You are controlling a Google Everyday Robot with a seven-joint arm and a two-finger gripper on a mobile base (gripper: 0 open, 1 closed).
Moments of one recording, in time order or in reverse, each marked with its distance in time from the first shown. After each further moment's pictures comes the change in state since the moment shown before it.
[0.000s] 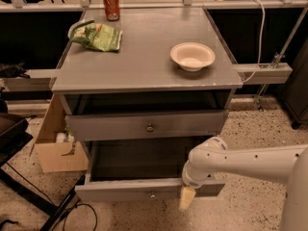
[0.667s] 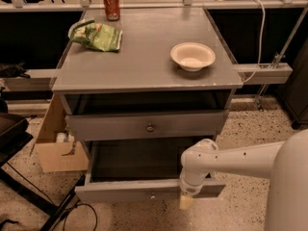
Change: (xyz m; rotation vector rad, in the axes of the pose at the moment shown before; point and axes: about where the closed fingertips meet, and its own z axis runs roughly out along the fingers) arm 0.019 0.043 0.019 -0.147 0.118 -0.021
